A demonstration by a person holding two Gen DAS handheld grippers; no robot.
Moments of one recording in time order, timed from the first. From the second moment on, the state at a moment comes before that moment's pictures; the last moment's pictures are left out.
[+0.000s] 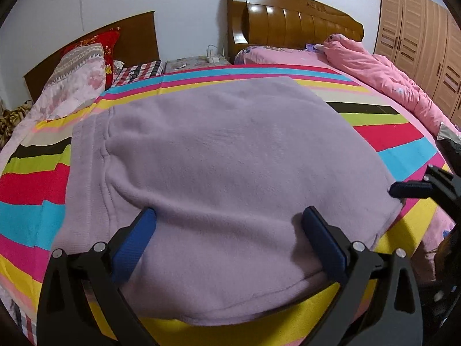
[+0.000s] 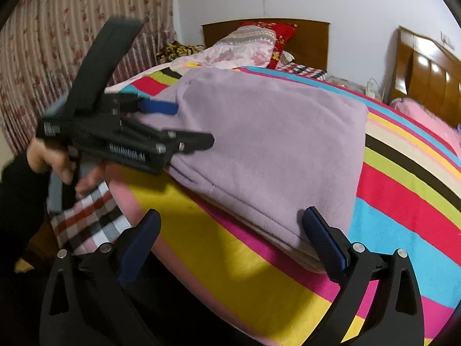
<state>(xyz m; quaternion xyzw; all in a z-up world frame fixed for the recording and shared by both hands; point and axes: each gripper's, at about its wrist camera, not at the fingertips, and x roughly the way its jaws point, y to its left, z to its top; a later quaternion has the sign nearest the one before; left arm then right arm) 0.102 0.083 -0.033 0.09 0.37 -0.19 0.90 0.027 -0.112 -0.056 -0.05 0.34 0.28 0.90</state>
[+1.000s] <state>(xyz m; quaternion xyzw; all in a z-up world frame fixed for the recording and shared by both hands) -0.031 0.113 0.042 0.13 0.17 -0.04 0.98 -0.019 -0.177 -0.015 0.06 0.26 0.19 0.95</state>
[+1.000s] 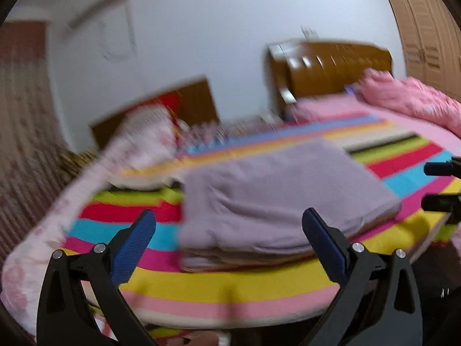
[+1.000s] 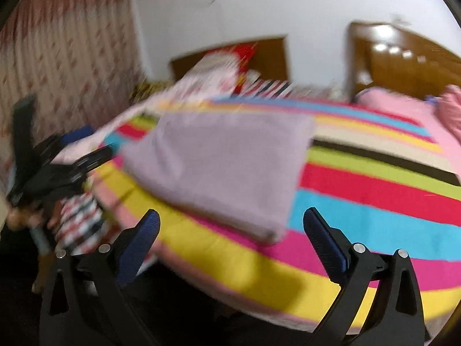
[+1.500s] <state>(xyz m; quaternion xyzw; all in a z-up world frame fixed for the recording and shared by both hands) -0.042 0.092 0.015 -0.02 0.25 0.01 0.97 -0.054 -0.174 -0.035 0.07 0.27 0.13 0.95</state>
